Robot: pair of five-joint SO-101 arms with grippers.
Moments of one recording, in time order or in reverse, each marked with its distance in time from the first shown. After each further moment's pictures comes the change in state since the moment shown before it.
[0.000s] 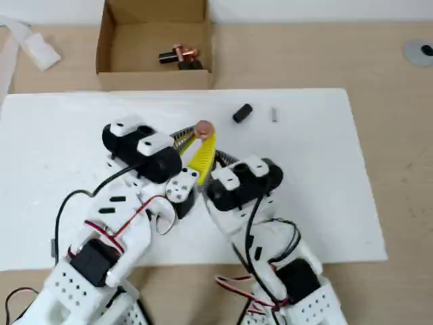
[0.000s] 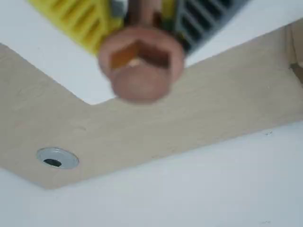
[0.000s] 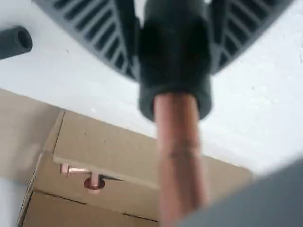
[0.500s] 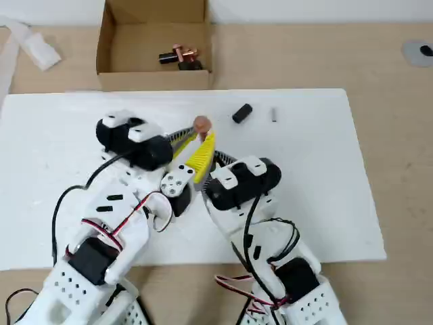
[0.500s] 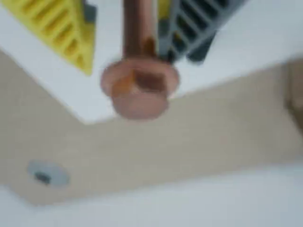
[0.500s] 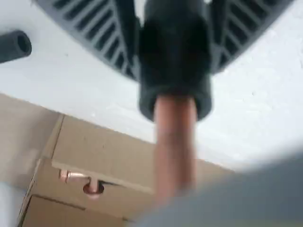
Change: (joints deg) left arm -2.4 -0.1 -1.1 6.3 5.6; right arm 0.0 0.0 0.0 0.0 0.0
